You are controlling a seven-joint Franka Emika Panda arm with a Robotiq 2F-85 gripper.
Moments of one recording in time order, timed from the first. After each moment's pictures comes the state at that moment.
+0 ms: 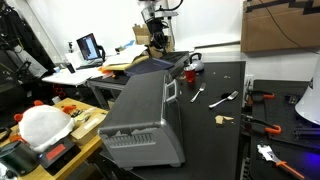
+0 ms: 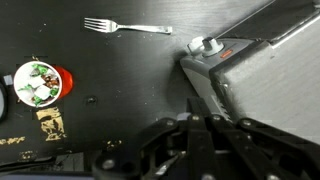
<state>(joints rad) -0.08 0.37 -0.05 -1.64 0.09 1.79 -0.08</state>
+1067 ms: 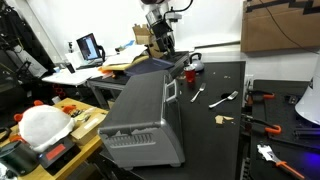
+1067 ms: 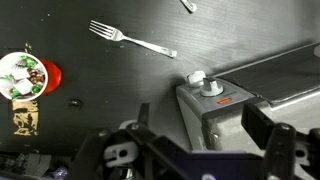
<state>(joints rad) -0.08 0.27 -0.02 -1.82 0.04 1.84 -0.30</state>
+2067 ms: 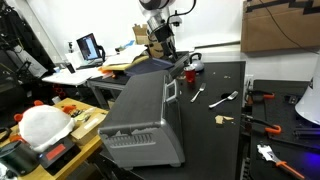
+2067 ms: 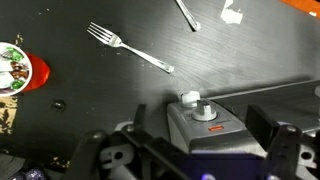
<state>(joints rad) -0.07 0.27 0.01 -1.88 0.00 1.84 -0.41</state>
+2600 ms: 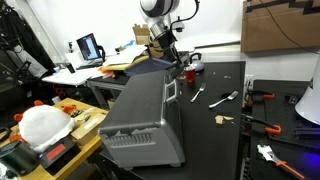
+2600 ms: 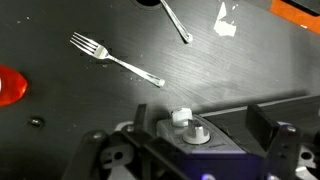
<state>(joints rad) -0.07 0.27 0.02 -1.94 0.01 1.86 -0.41</state>
